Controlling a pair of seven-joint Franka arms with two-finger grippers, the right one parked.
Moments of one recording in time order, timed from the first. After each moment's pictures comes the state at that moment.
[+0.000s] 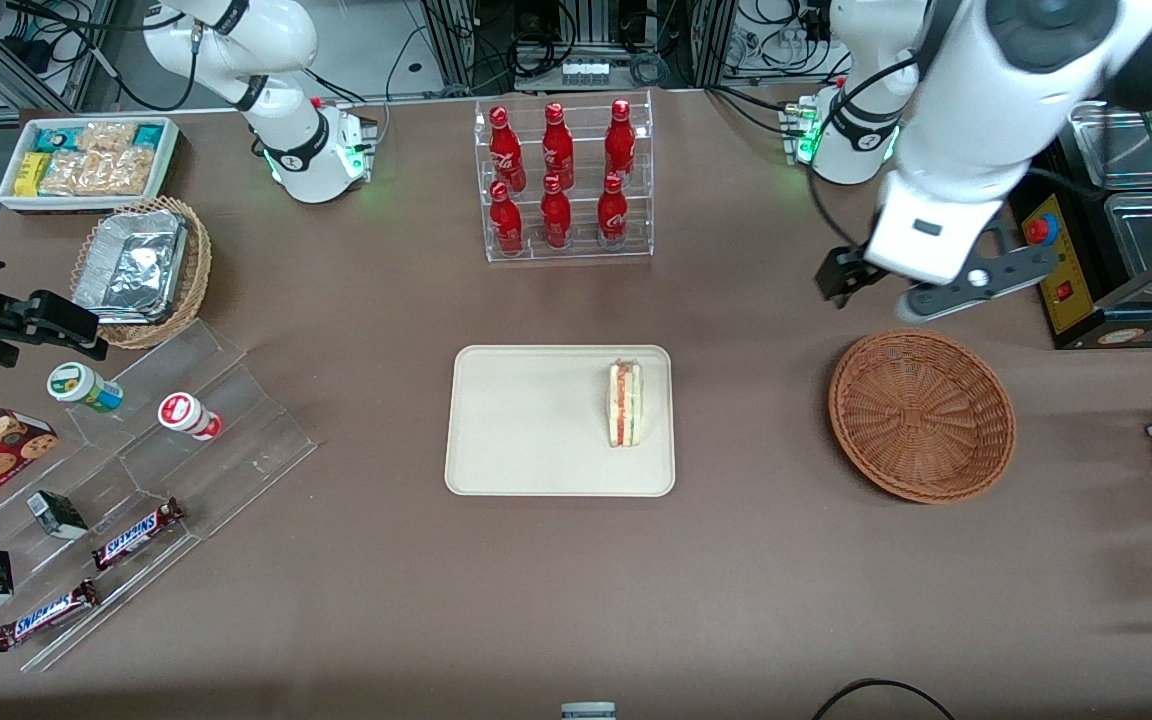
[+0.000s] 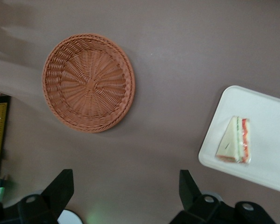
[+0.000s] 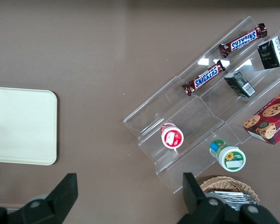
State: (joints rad) arm -0.08 0.05 -0.31 -1.53 0.10 1.50 -0.66
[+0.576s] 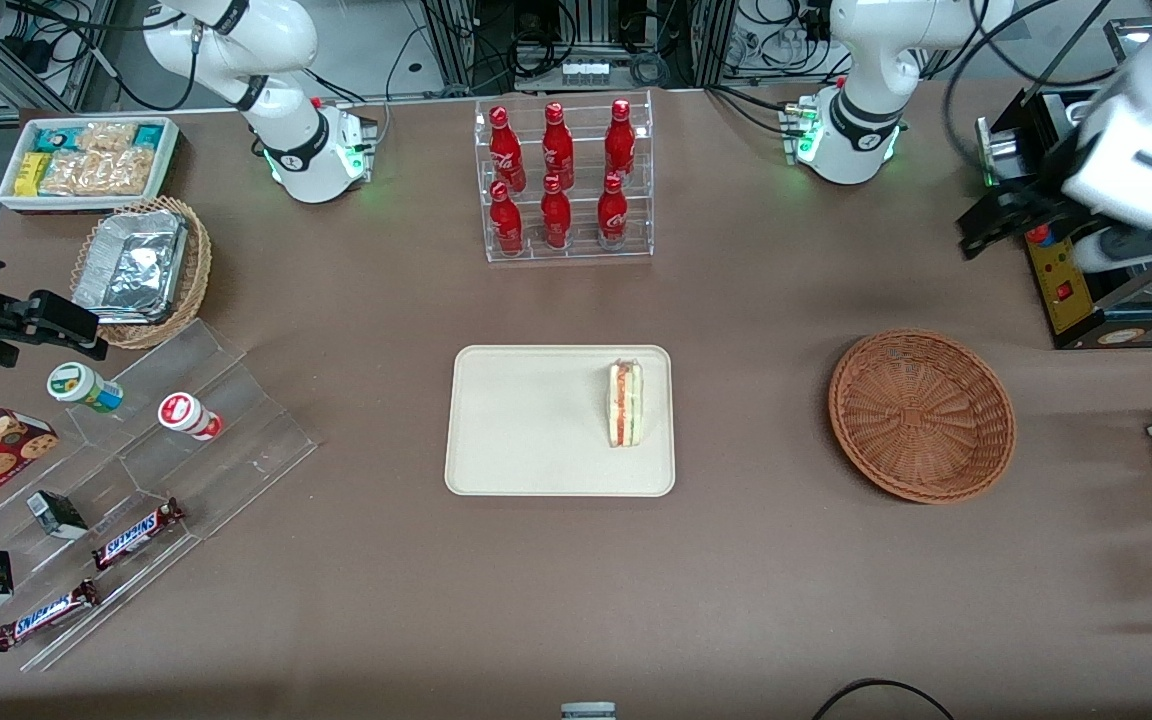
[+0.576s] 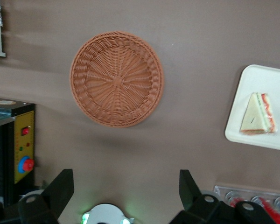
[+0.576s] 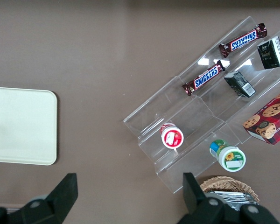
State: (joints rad) arm -0.06 -0.12 -0.05 -1.63 0.00 1.44 -0.25
